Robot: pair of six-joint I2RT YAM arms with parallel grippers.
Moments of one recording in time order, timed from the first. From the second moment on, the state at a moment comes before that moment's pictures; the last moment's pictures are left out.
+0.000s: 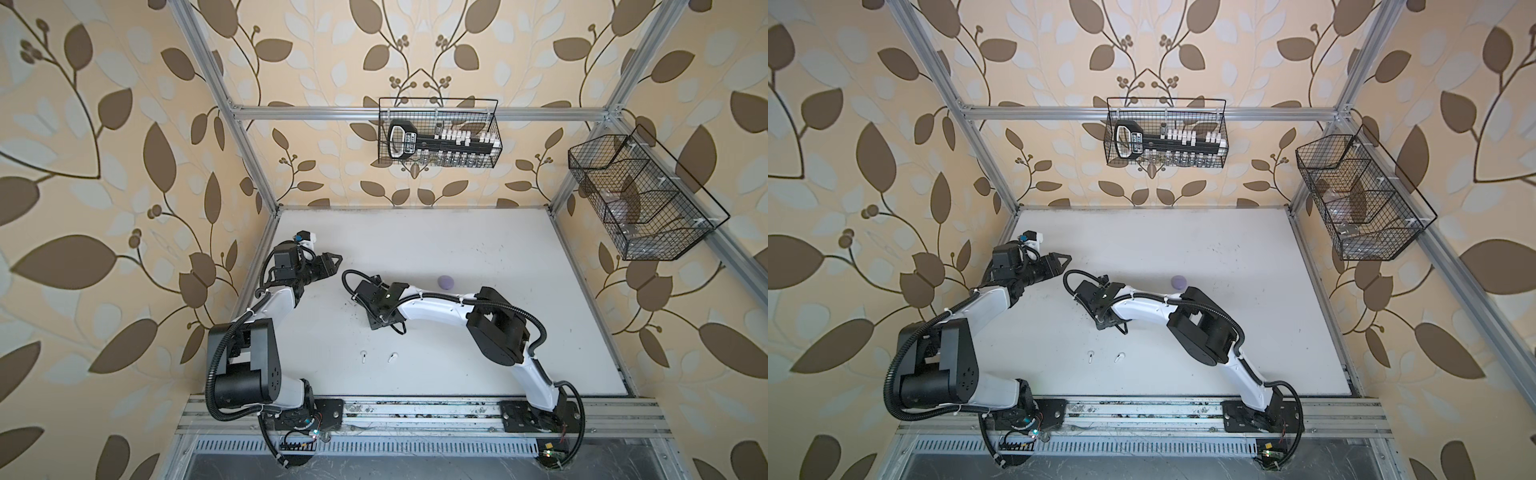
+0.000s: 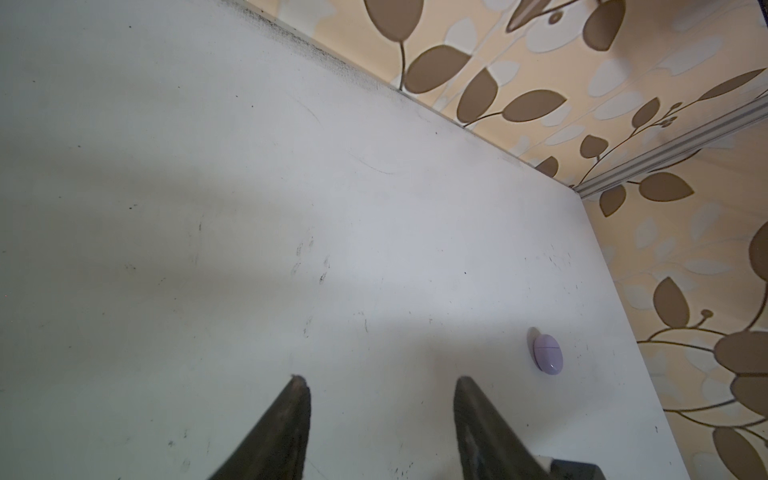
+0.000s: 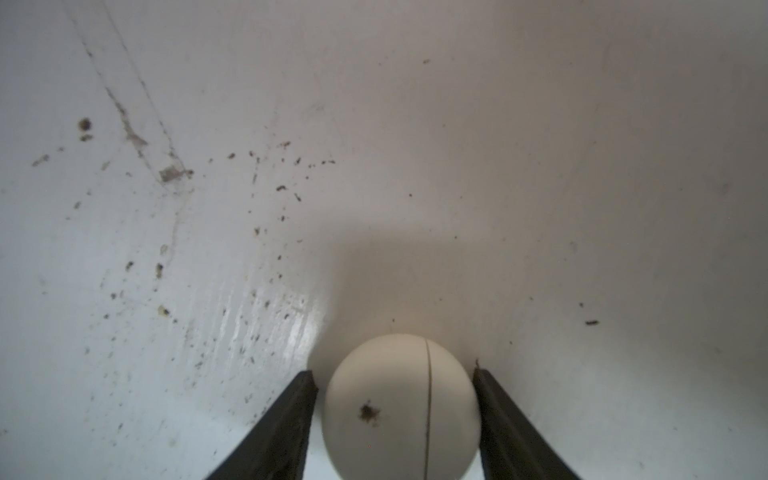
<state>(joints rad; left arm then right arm) 0.16 1.43 0.75 0.08 0.59 -0.34 1.04 2.24 1.71 -0.75 0.28 0.70</state>
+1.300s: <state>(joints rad) 0.16 1.51 0.86 -0.06 0.73 -0.34 1.11 1.89 1.25 -0.59 0.49 0.61</state>
